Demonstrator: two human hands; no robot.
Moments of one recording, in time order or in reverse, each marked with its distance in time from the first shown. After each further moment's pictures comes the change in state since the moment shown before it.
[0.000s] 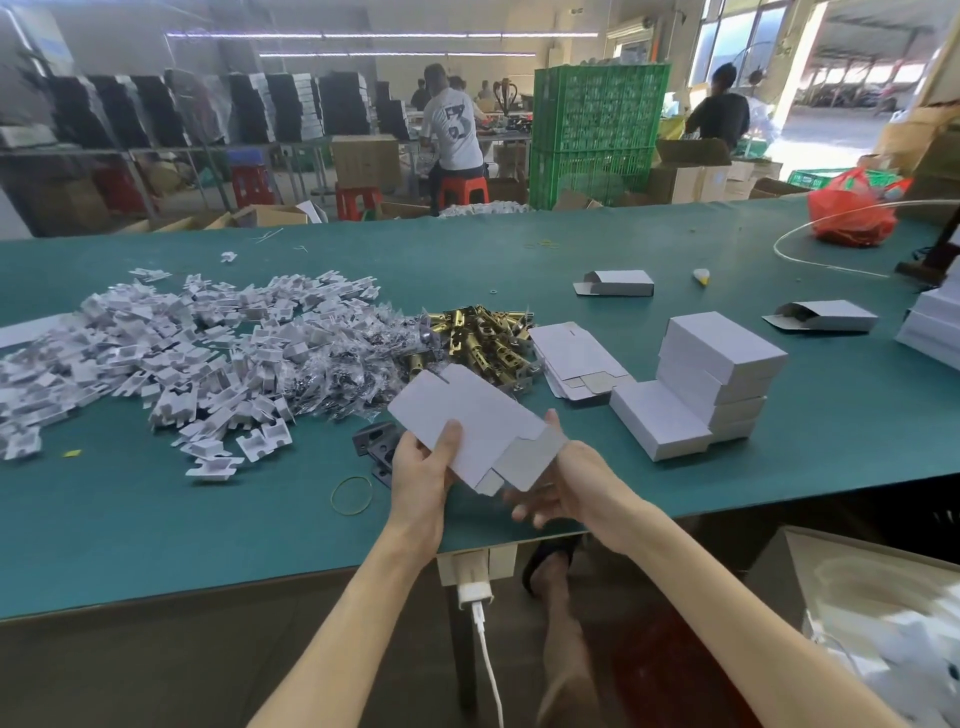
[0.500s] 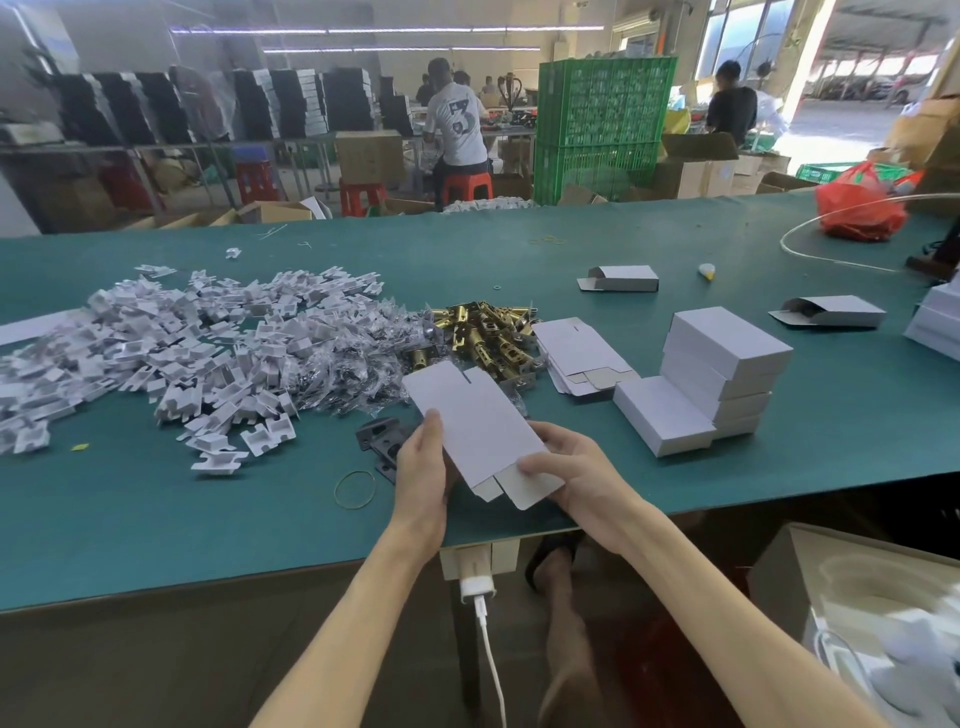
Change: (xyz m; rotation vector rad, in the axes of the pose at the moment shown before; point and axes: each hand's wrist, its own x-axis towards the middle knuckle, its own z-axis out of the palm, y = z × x) left_hand -0.005 0.004 0.004 0.043 0.035 -0.061; right_hand 0.002 0.009 -0.003 0.238 -0.089 -0.231
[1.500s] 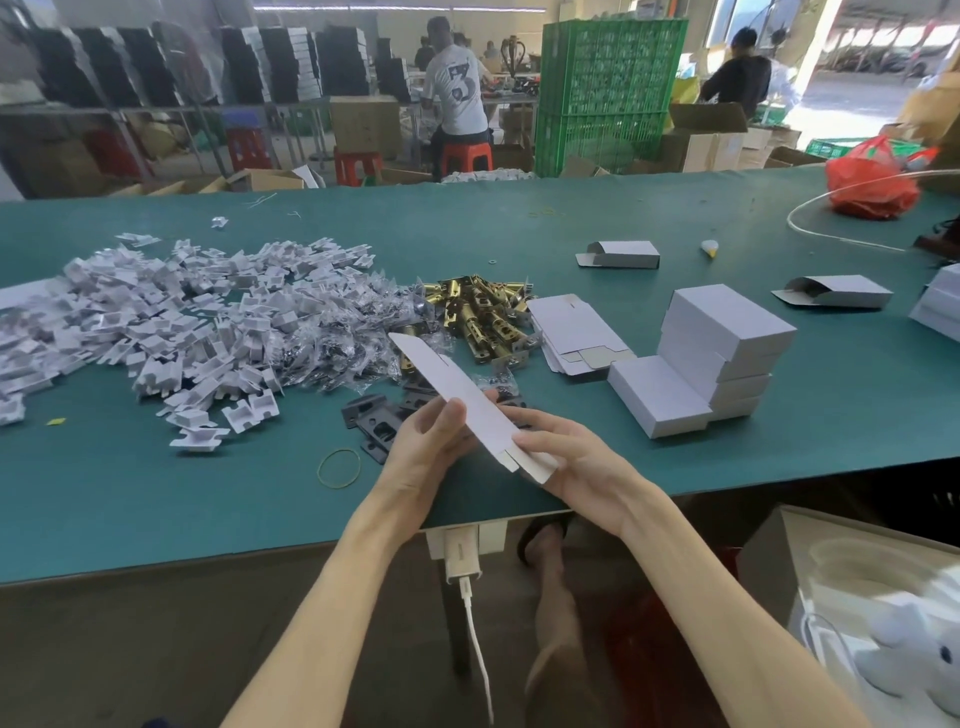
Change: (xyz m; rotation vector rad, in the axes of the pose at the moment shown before) left_hand -0.002 0.007 -0.005 -0.038 -0.438 0.019; right_hand 0.003 0.002 -0.019 0.136 -0.166 0.145
